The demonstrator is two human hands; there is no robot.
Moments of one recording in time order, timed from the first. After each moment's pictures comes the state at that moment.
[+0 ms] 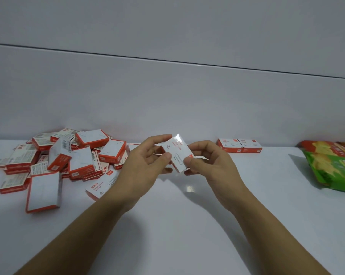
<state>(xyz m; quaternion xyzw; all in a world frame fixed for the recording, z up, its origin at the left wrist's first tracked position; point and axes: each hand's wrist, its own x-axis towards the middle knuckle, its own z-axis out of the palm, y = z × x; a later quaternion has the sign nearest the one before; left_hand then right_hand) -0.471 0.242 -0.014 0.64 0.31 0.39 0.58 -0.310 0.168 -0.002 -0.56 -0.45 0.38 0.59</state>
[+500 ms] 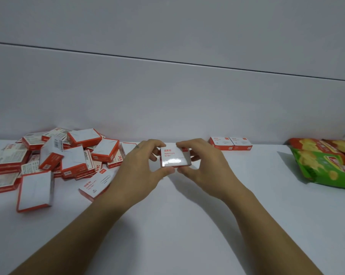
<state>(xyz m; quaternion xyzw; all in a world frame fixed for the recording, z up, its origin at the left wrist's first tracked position) -0.464 0.238 -0.021 0.80 0.38 0.36 0.28 -0.297 0.171 -0.005 -0.67 -0.66 0.05 0.33</state>
